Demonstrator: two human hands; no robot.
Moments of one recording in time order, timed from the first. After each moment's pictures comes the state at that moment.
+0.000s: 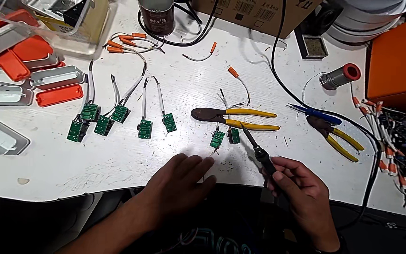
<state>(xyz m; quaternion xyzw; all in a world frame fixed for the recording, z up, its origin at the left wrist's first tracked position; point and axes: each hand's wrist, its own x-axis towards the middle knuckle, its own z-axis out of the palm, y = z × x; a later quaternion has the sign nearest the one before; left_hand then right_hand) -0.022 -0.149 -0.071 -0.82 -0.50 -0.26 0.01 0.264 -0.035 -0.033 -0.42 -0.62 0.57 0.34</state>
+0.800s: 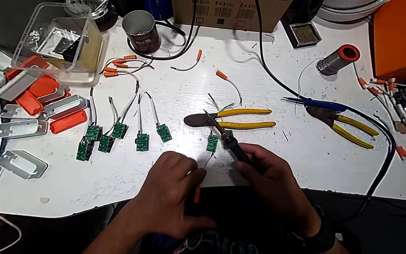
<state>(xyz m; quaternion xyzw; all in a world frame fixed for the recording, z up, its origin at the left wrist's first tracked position) -0.040 -0.137 -0.049 -0.79 -0.53 -0.28 -0.10 0.203 -0.030 -0.026 -0.39 -0.67 0.57 0.26</state>
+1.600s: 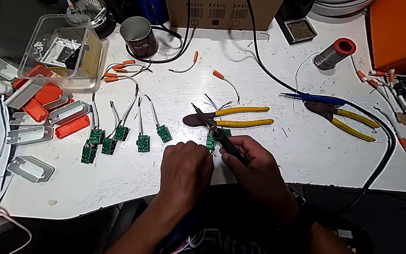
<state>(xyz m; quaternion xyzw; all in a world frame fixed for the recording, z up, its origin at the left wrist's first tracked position) -0.002 -0.106 -0.047 -0.65 -0.71 -0.27 -0.09 0.173 -0.036 -0.032 -0.43 -0.69 0.51 0.28</state>
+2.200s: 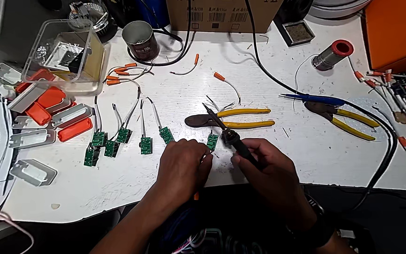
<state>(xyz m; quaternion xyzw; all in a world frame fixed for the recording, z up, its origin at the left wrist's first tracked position) -0.022 -0.094 -0.037 -0.67 -0.69 -0.20 -0.18 0.188 -0.039 -0.024 -0.44 -0.72 0.44 0.31</state>
